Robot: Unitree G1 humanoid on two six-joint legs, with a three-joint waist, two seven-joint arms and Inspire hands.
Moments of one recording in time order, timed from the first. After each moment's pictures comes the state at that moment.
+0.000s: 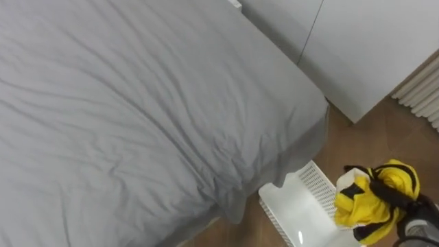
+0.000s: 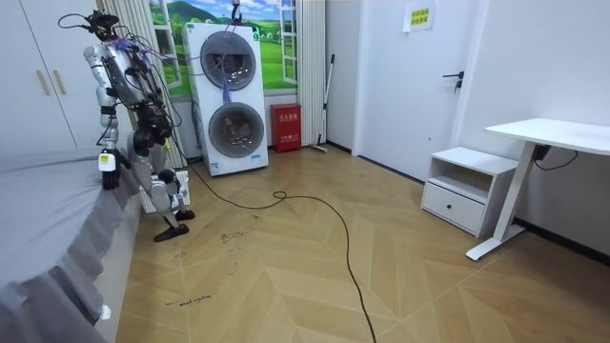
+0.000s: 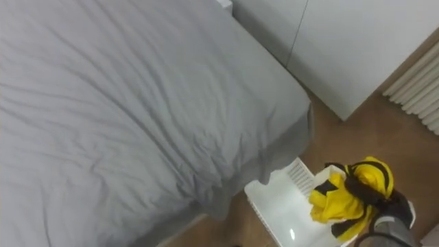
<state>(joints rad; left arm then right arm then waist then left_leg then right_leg) 0.04 0.22 -0.16 1.18 -0.17 0.05 0.13 -0.20 -0.44 -0.26 1.14 0.48 -0.04 -0.09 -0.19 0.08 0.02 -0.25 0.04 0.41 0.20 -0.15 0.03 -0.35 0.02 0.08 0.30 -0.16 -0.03</state>
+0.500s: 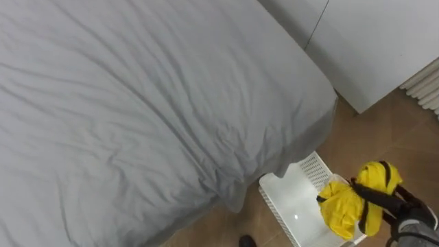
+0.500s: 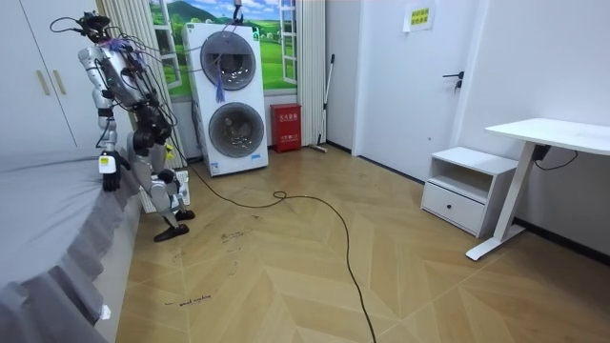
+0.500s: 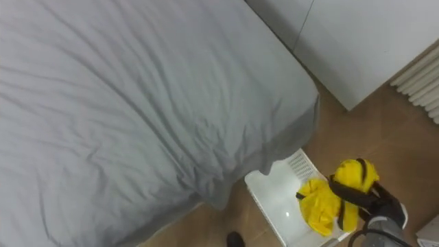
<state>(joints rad) -0.01 0.22 -0.18 1.21 -0.21 0.02 0.13 -0.25 -0.44 -0.22 1.21 0.56 -0.06 -0.11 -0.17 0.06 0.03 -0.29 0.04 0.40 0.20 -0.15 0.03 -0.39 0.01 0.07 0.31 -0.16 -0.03</state>
